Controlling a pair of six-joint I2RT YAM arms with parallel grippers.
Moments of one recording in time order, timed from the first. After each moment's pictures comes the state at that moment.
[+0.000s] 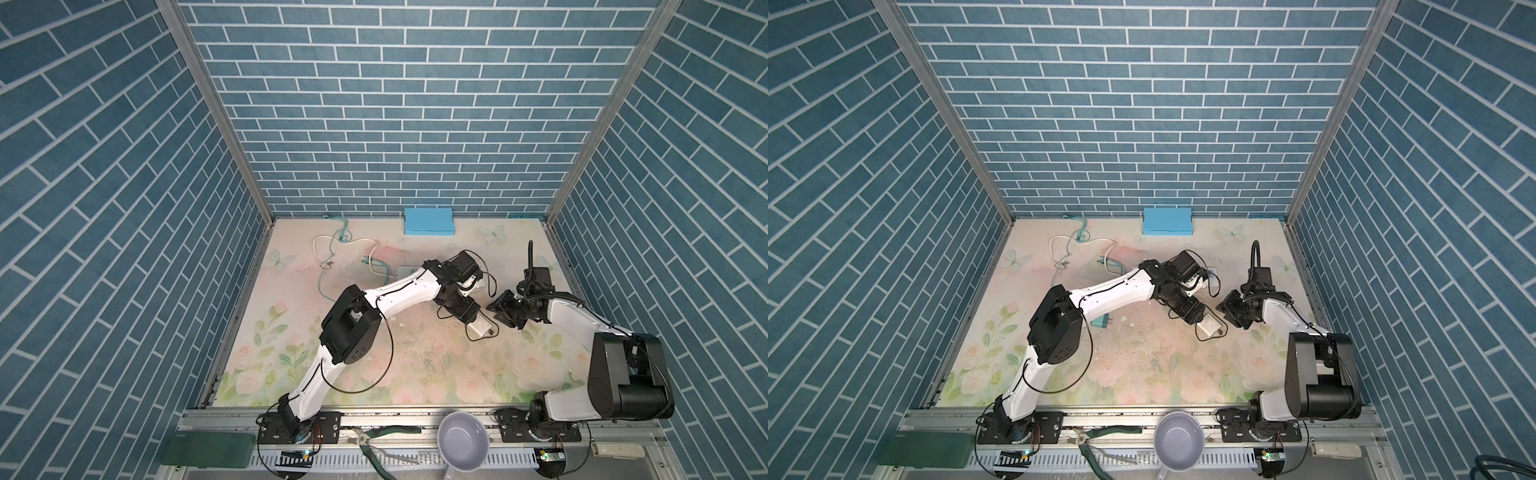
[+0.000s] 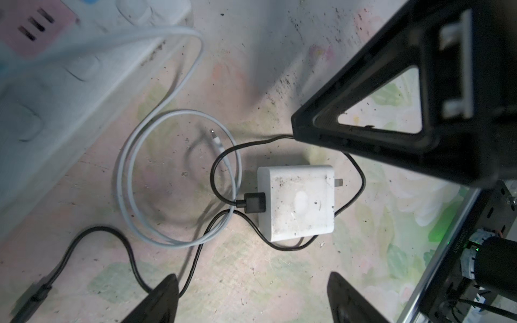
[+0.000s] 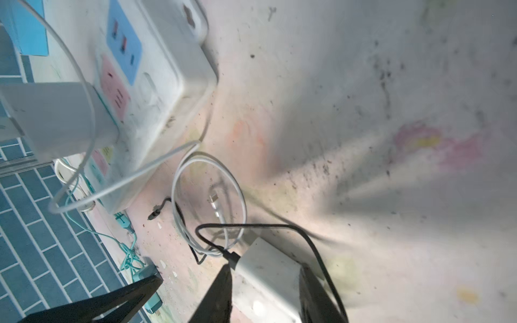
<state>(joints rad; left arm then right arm) -0.94 2.23 1.91 -0.82 0.25 -0.16 0.06 1.43 0.72 -0.46 -0.45 0.73</state>
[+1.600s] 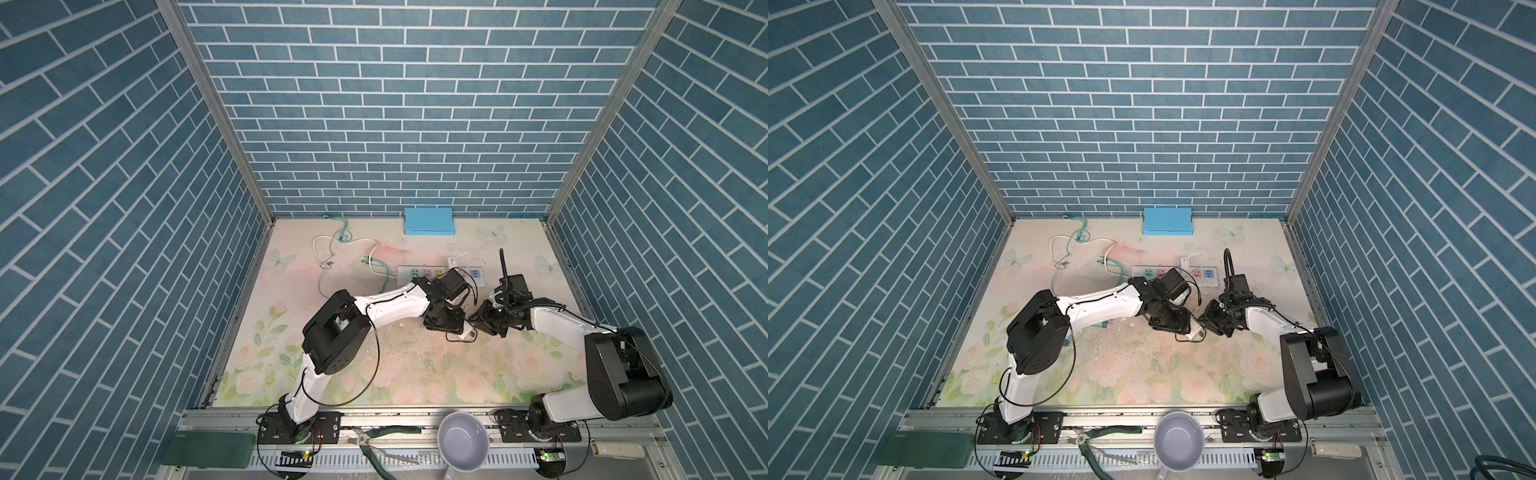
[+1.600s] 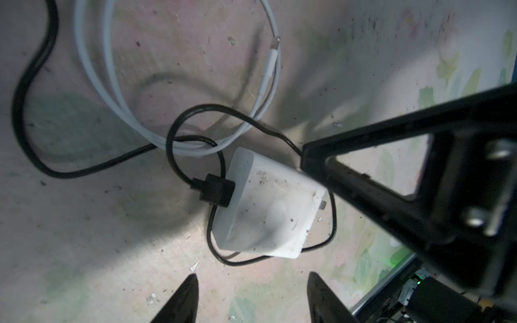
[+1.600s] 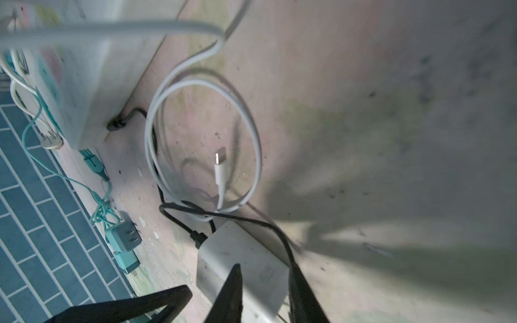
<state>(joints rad) -0.96 2.05 1.56 -0.66 0.25 -0.68 0.28 1.46 0.66 -0.34 -0.48 0.77</state>
